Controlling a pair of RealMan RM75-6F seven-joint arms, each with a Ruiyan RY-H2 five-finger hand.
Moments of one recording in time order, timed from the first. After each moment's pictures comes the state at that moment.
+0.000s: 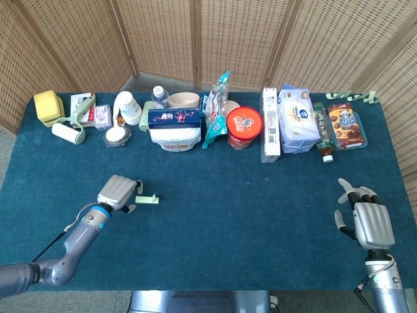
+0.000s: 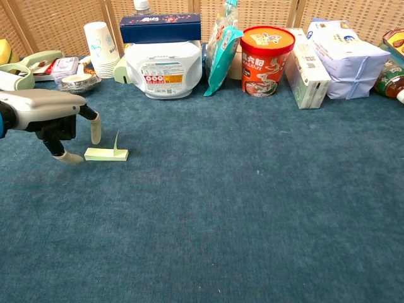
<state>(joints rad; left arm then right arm) -0.73 -1.40 -0.09 -1.61 0.89 0.87 0.57 0.16 -1.14 0.11 -1.79 -1.37 1.43 -0.18</state>
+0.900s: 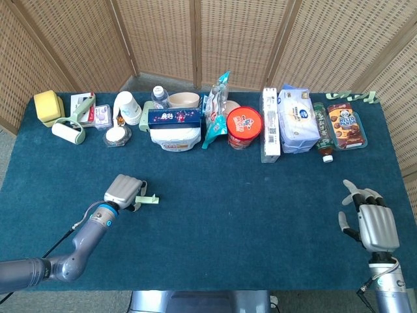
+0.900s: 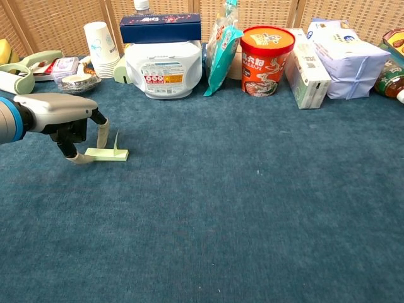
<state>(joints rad) -0.80 -1.44 -0.07 -1.58 0.80 0.87 0.60 0.14 -1.14 0.11 -1.79 -1.38 1.44 -0.16</state>
